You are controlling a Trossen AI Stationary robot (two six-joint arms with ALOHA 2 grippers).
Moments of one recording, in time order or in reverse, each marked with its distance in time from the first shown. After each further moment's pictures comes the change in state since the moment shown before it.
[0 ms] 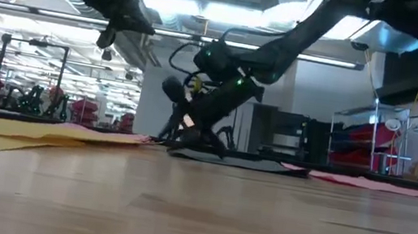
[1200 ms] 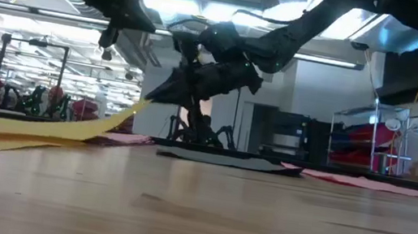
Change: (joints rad) left arm 0.000 0.000 0.000 0.004 0.041 0.037; right arm 0.020 -0.081 -0.008 0.095 -0.575 -0.173
